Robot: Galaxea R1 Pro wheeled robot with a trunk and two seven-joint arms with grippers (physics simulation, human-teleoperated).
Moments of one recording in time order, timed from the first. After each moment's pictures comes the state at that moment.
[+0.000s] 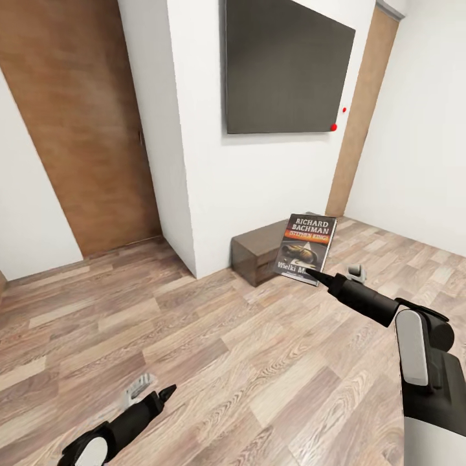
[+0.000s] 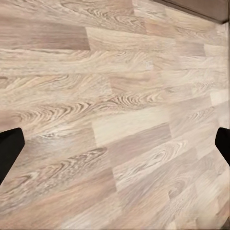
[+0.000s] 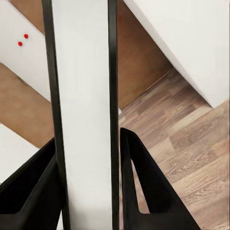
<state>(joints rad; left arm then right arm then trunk) -0.08 0.16 -0.14 -1.30 0.97 0.43 0.09 -0.55 -0.04 -0.36 -1.60 -0.49 1.04 0.62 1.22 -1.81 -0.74</state>
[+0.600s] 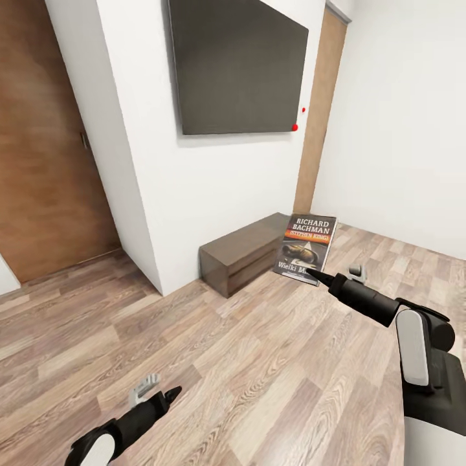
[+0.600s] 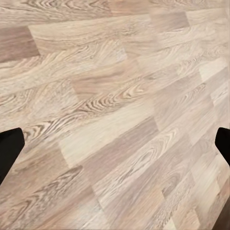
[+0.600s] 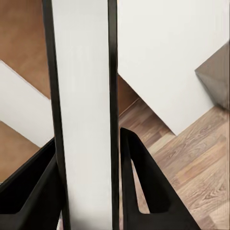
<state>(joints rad) -0.10 0.16 -0.18 -1.27 0.94 0.44 0.09 -0.55 -0.04 -0.37 -1.60 -0.49 1.04 0.62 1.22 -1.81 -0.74</state>
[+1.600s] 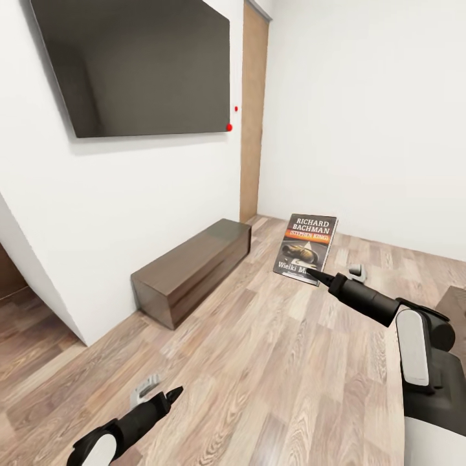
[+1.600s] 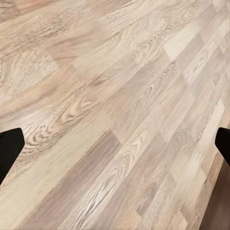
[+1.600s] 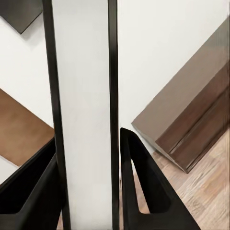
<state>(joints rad) -0.10 0.16 -0.19 -1.27 0.93 0.44 0.09 -0.55 -0.04 -0.37 -1.60 -0.49 1.04 0.62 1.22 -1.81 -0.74</state>
